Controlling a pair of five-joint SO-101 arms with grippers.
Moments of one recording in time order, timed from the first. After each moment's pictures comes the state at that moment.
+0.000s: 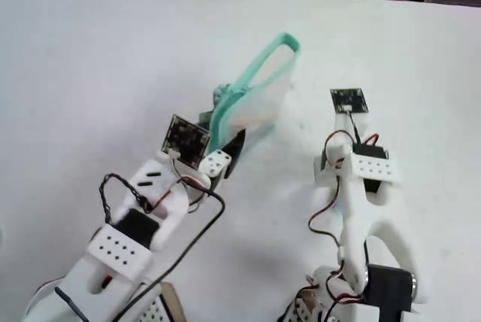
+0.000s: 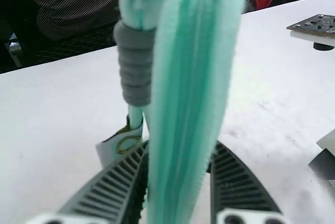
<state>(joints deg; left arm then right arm) 24.2 -57.6 78.9 9.1 -1.0 4.5 -15.1 49.6 48.5 13.0</state>
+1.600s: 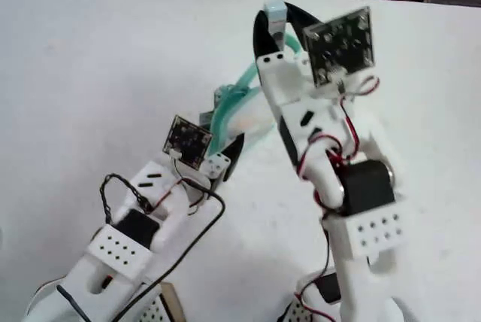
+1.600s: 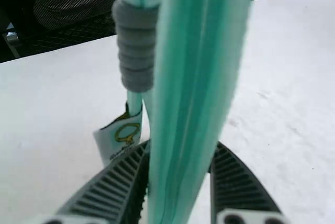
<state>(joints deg) 24.2 -57.6 79.5 10.5 -1.0 -21.9 -40.2 16.3 37.8 9.7</state>
